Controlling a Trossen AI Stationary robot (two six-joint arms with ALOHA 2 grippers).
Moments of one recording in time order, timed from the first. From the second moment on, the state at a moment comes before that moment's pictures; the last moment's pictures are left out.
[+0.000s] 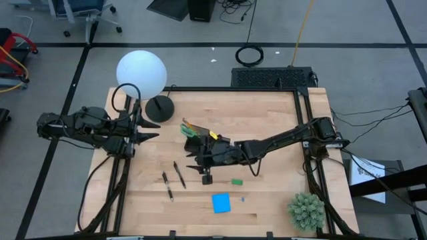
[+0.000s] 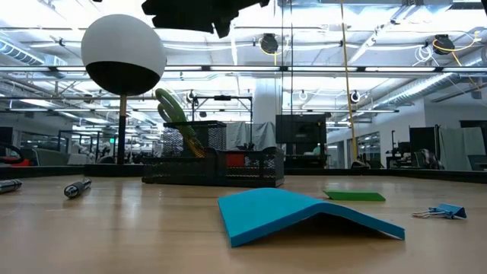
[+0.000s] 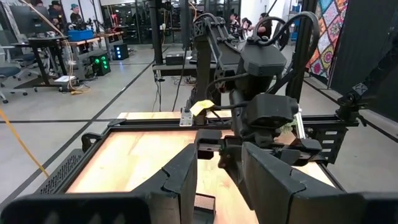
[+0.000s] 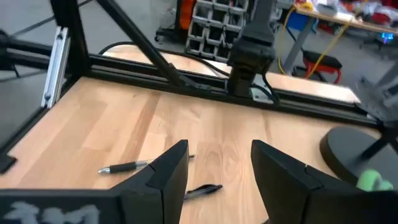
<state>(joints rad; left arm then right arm) -0.17 0.53 0.78 -0.34 -0.13 0.00 0.21 1.90 1.41 0.14 0.19 -0.07</state>
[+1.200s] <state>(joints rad) -0.25 0.76 0.78 -0.53 -0.03 0.21 0.20 1.82 1.42 -0.12 0.18 -0.05</state>
